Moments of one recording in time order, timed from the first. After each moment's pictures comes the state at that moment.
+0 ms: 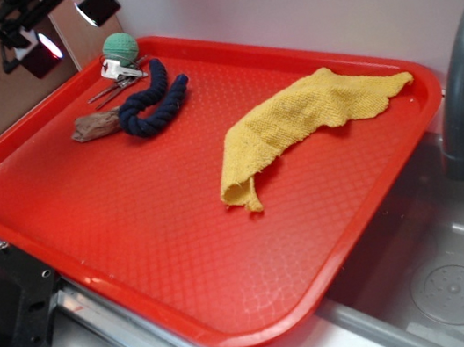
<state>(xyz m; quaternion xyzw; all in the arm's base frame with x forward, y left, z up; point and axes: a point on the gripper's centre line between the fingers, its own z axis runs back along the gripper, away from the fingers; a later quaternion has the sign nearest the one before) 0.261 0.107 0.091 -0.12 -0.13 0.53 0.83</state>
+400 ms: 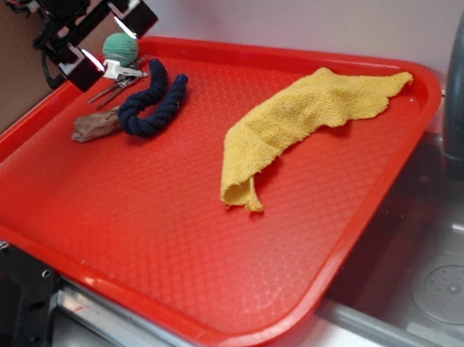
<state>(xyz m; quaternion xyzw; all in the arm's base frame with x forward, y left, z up) 0.282 0.096 0.064 -0.10 -0.14 0.57 0.80</state>
